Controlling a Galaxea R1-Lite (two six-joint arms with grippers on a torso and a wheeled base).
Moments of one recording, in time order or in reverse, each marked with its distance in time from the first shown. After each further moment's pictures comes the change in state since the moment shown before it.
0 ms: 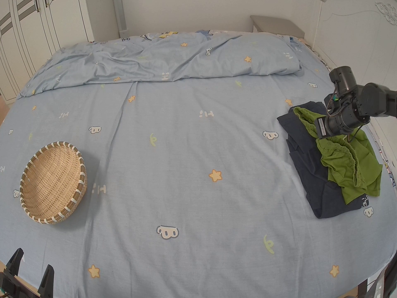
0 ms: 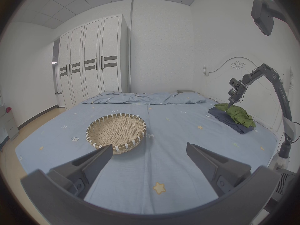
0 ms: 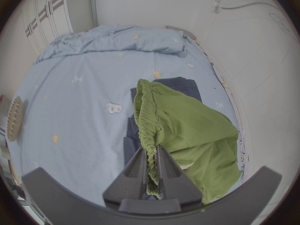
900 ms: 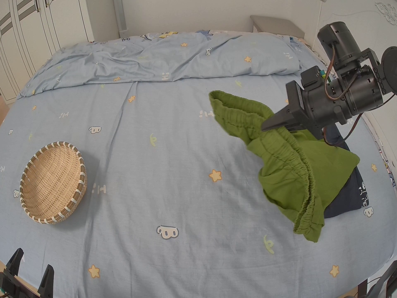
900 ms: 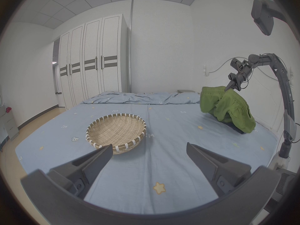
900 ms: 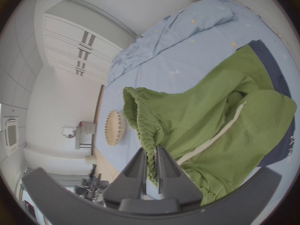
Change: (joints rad) left arm 0.000 0.000 0.000 0.000 0.000 0.000; right arm 0.367 -0.175 -0.125 0.243 0.522 0.600
